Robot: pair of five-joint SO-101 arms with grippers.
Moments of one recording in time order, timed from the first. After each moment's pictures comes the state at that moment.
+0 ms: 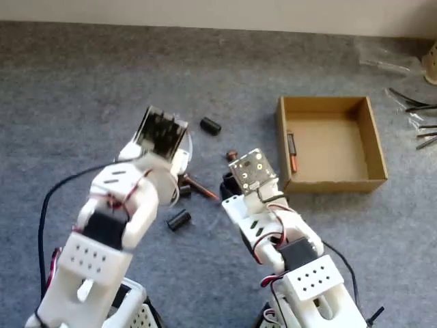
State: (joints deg) left arm 15.3 -63.2 58.2 34.5 -5.2; right arm -31.8 -65.5 76.0 29.9 11.1
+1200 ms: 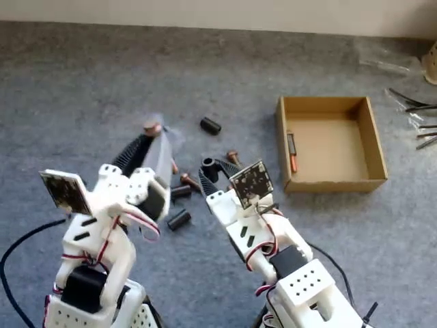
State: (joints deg) left arm 16.4 -98.2 72.7 30.0 24.2; right arm -37.8 -65.4 83.6 3.1 5.4
